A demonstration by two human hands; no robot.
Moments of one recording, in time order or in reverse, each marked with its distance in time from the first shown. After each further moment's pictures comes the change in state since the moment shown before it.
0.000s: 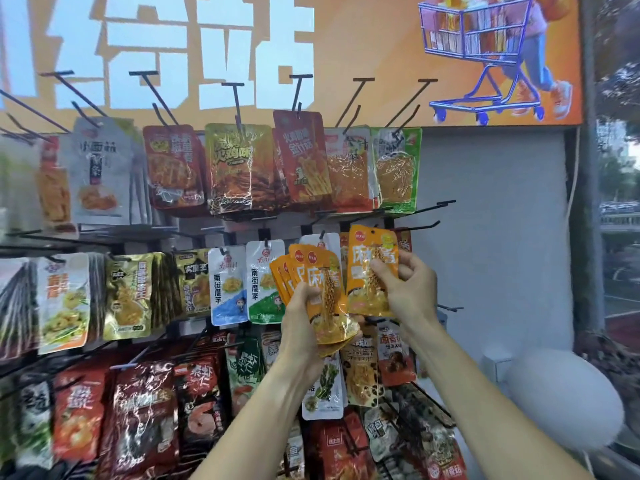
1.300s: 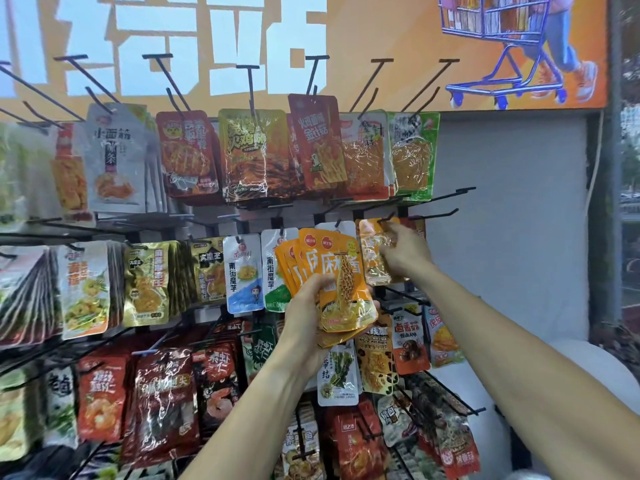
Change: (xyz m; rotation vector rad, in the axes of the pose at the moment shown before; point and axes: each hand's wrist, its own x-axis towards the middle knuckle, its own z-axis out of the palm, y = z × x) left_hand 0.001 0.010 -0.021 0.029 -0.088 -0.027; right_hand 0.072 -0.008 0.024 -0.865 -0.205 -0.105
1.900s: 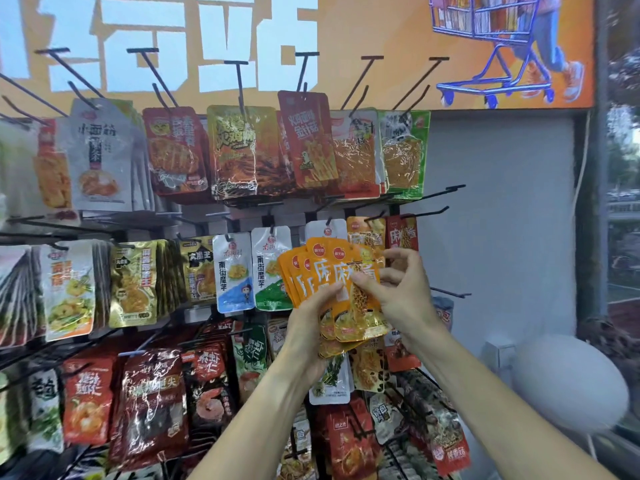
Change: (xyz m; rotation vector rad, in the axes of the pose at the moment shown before) left_hand -0.002 -0.017 0.006 -0.060 -0.018 -0.033; right_hand -0.108 0.001 0.008 0.767 0.045 0.054
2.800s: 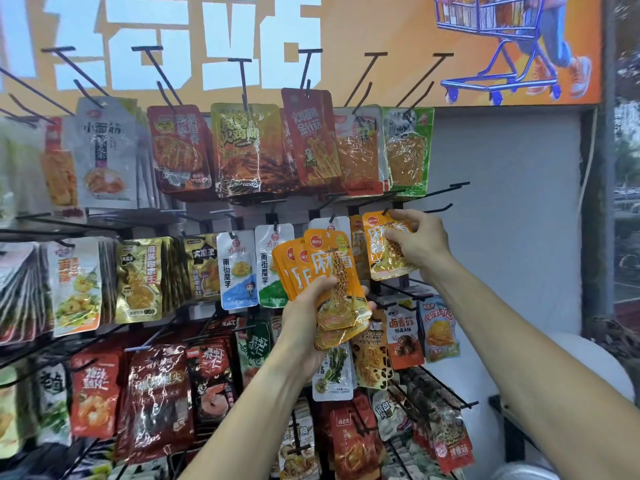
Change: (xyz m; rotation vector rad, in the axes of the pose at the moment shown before) left_hand -0.003 0.009 -0.003 -0.025 -0.026 0.013; right_hand 0.103 -0.012 -0.023 -0.268 0.115 -0.073
